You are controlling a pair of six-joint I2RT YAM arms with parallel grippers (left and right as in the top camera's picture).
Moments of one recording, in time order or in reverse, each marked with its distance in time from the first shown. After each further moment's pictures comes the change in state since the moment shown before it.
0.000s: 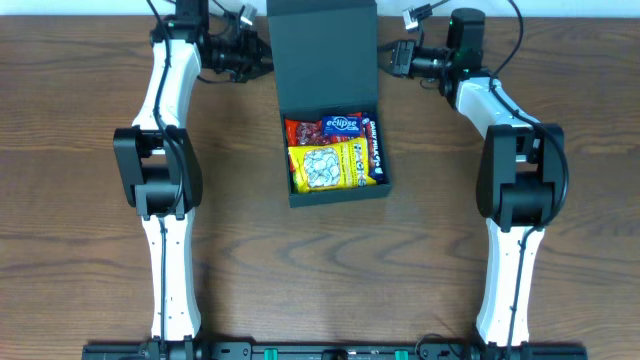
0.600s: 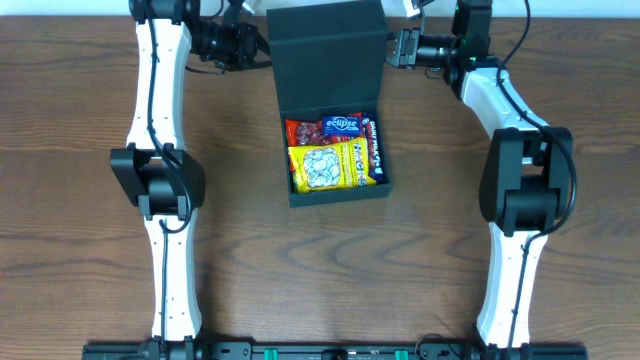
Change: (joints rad) left arm -0.019 0.000 0.370 -0.544 -0.145 0.443; right arm 0.002 -0.049 0.046 -0.095 -0.108 0.001
